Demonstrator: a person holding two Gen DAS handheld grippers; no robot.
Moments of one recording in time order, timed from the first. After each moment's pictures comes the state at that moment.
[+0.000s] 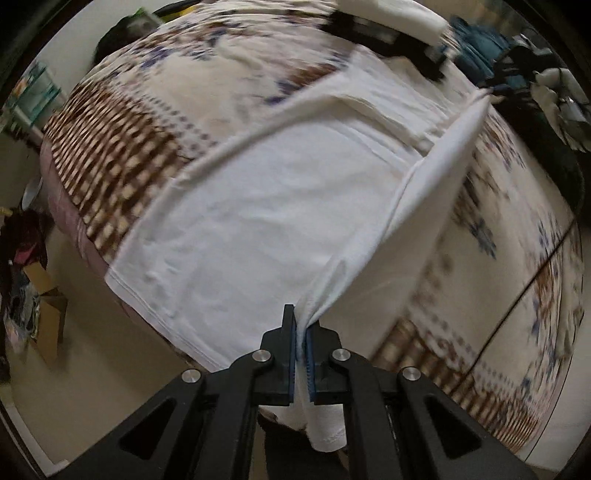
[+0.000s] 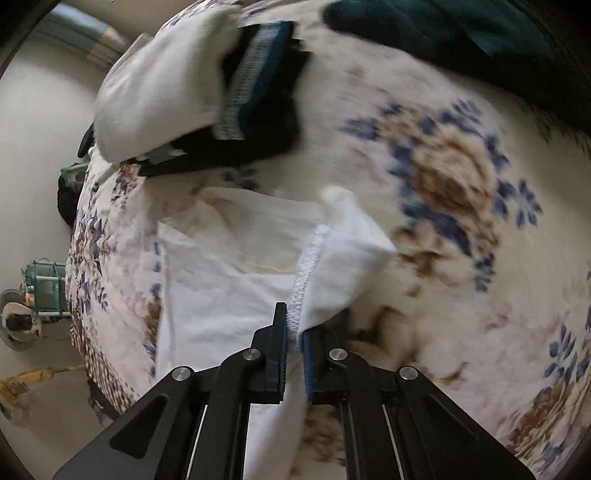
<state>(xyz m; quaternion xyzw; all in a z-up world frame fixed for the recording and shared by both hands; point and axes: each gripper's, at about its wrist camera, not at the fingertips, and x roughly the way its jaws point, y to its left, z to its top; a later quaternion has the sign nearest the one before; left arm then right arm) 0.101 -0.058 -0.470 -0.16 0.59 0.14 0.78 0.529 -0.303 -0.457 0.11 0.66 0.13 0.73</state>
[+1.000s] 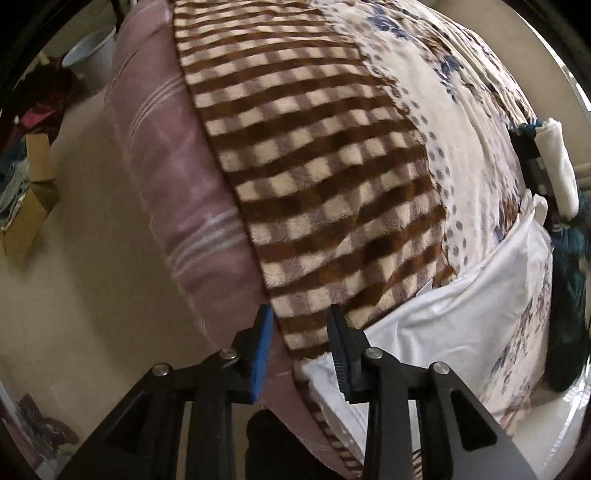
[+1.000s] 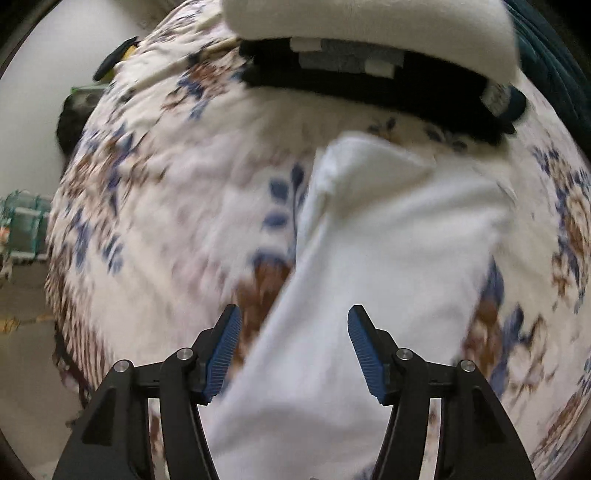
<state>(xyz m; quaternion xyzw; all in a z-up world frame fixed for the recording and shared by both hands) 0.033 0.207 -0.531 -0.39 0.56 0.22 0.69 0.474 -0.100 -0.478 0.01 0.69 0.18 0.70</state>
